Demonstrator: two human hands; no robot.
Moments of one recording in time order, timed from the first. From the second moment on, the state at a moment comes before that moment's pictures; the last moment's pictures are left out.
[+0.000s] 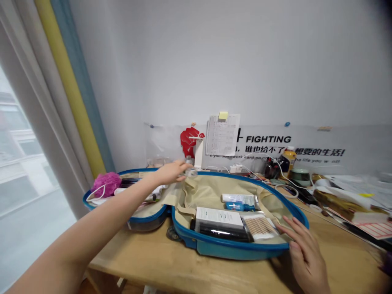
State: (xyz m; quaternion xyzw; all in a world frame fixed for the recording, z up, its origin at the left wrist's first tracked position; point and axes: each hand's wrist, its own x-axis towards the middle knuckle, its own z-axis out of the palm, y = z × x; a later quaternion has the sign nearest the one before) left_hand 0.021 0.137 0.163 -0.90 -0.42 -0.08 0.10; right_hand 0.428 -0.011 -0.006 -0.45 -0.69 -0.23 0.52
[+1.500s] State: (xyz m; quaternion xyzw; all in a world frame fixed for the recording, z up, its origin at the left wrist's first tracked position) left_hand -0.168 0.123 0.090 -0.71 -0.70 0.09 0.03; right_hand 0.429 -0.010 -0.005 -0.47 -0.68 -0.22 0.52
